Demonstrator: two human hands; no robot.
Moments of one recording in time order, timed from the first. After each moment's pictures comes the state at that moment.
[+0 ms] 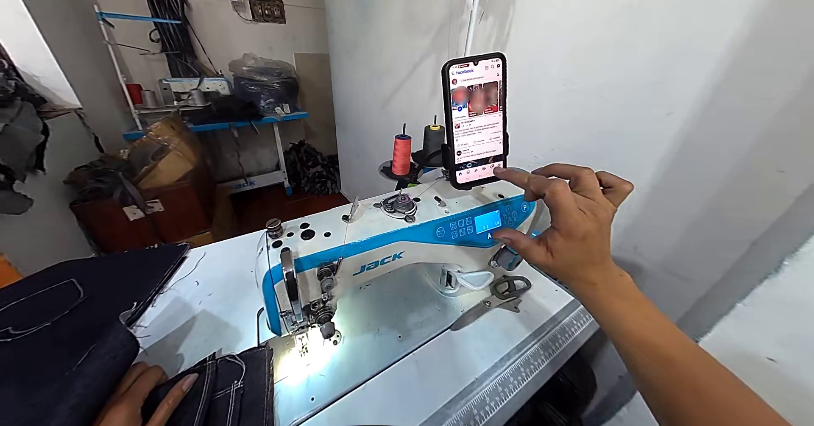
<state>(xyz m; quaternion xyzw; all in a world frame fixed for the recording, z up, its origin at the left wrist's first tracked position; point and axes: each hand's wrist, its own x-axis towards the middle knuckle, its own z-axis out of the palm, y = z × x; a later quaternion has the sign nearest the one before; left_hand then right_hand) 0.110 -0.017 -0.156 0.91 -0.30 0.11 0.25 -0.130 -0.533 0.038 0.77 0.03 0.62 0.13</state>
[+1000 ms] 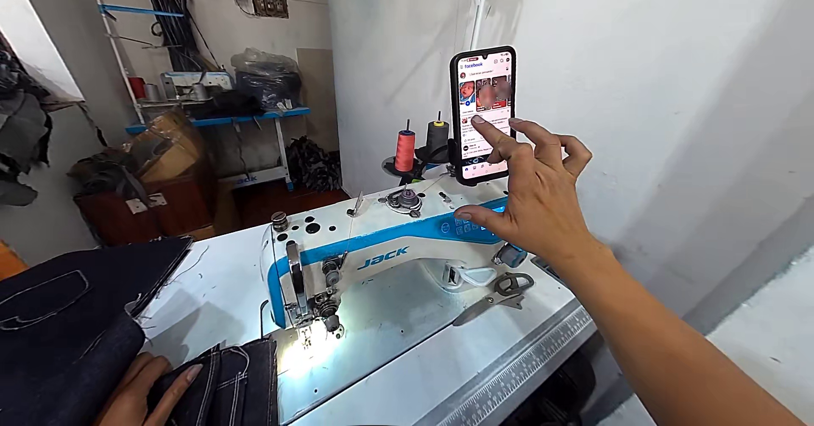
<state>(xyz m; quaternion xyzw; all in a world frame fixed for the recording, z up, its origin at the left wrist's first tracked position) 0.110 -0.016 -0.156 0.91 -0.31 0.12 0.26 -0.101 -0.509 0.065 0.82 0.02 0.55 0.15</state>
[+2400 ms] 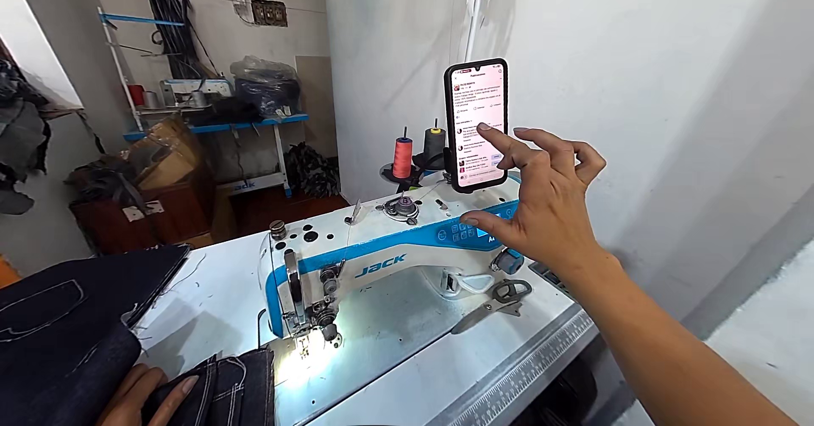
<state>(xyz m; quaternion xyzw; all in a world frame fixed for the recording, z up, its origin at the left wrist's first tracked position) 0.111 -0.017 -0.158 0.91 -0.30 0.12 0.26 -0.111 -0.509 0.069 0.80 0.03 0.58 0.14</state>
